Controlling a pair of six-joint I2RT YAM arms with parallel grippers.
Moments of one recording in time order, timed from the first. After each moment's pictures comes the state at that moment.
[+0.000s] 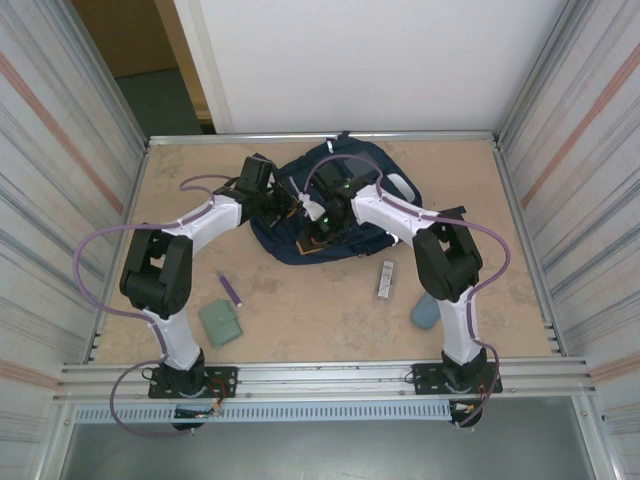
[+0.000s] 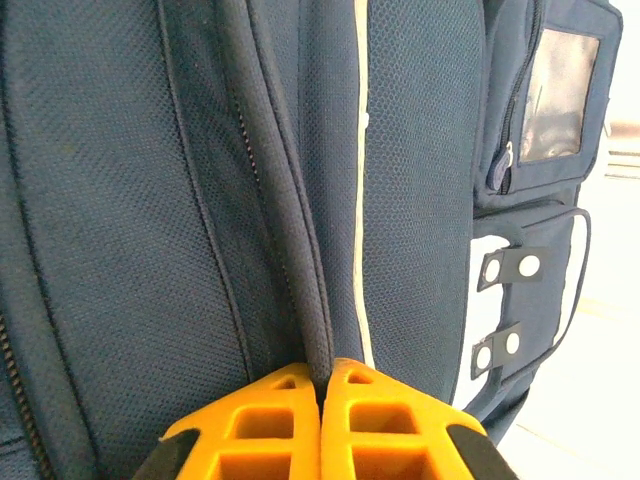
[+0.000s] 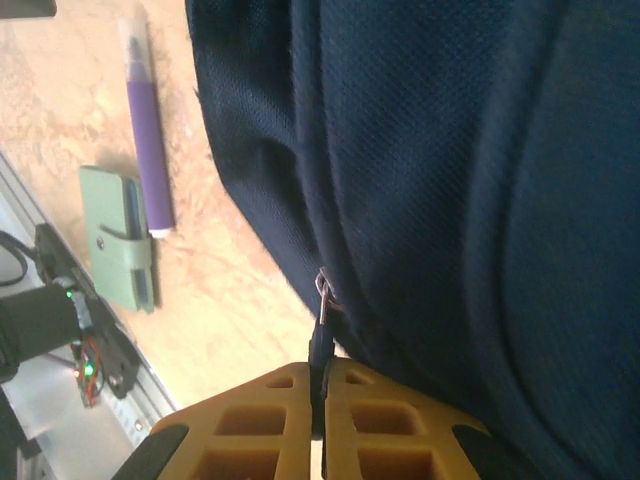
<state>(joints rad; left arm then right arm) -0.40 1.82 1.27 -0.29 0.33 -1.05 0.69 2.05 1.62 -0.80 -0.58 0.30</state>
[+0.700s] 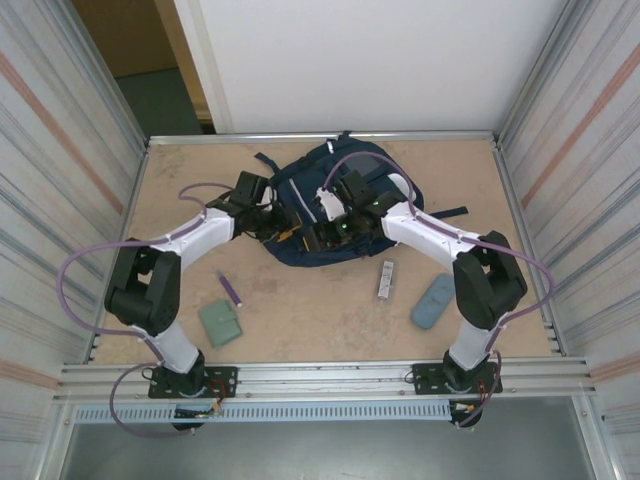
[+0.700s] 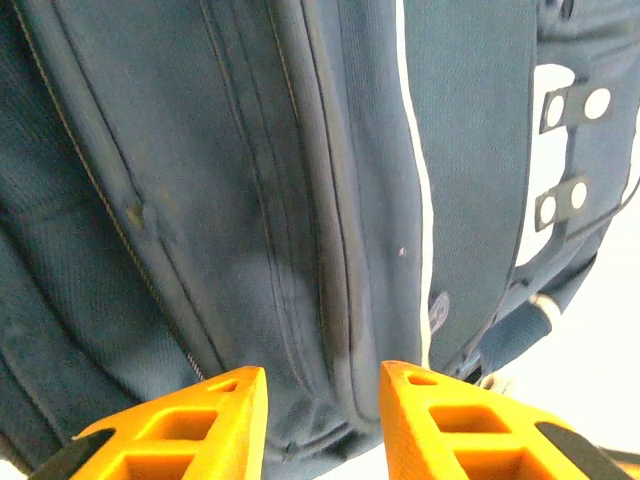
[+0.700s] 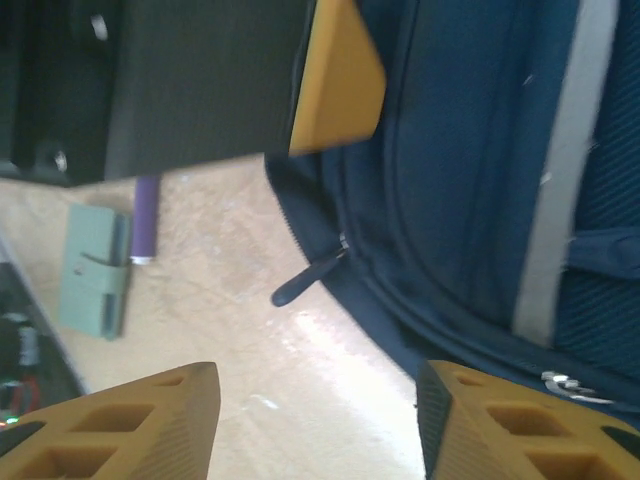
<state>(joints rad) -0.41 1.68 1.12 -0.39 0.43 -0.85 0.66 1.74 1.33 -0.56 -0.41 0.23</state>
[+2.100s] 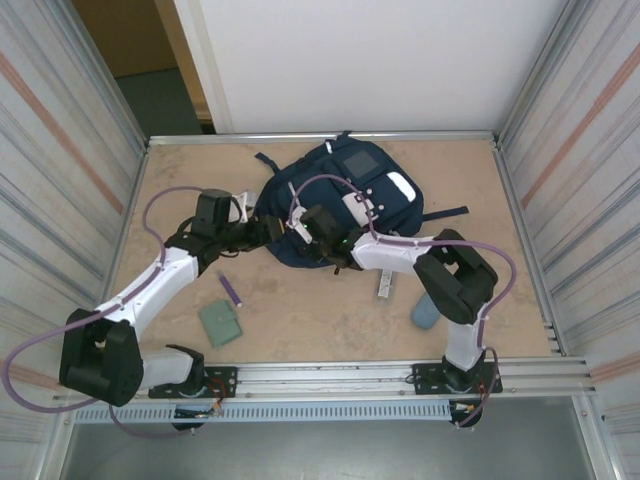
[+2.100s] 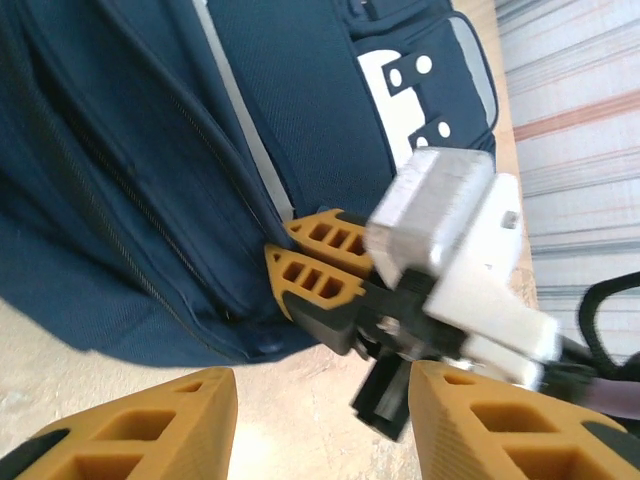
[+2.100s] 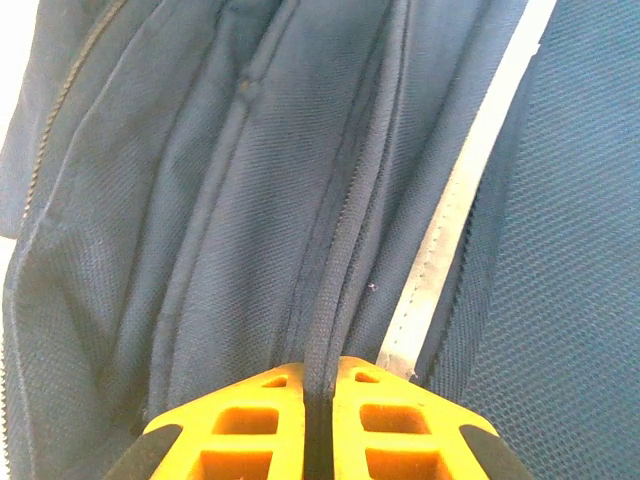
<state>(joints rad) -0.33 1.26 0.82 -0.25 0.50 -0.61 0.85 1.85 1.15 -0.07 0.19 -0.14</state>
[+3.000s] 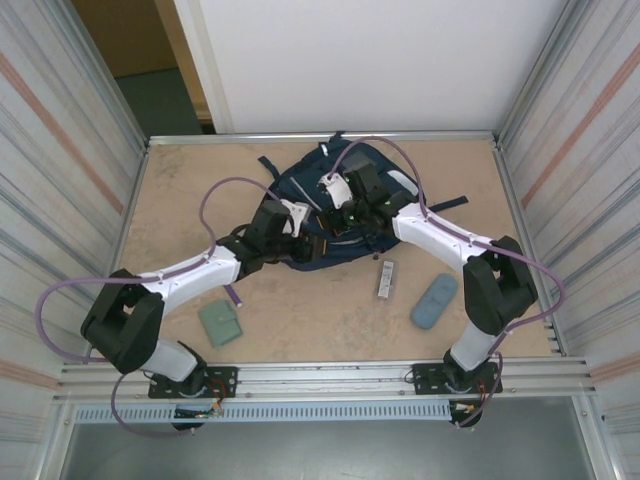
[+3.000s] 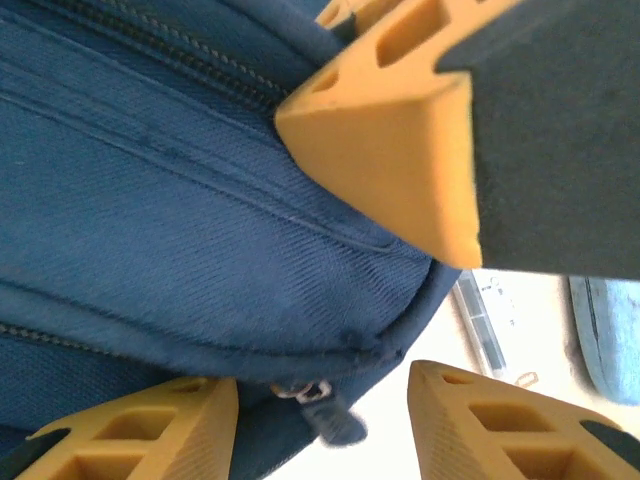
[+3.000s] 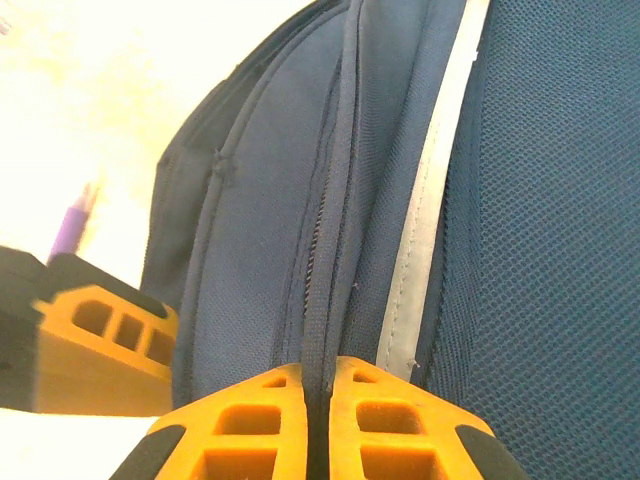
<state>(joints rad) -0.69 1.47 0.87 -0.08 0.20 -0.41 0.61 1.69 1.28 -0.37 -0.32 0.05</state>
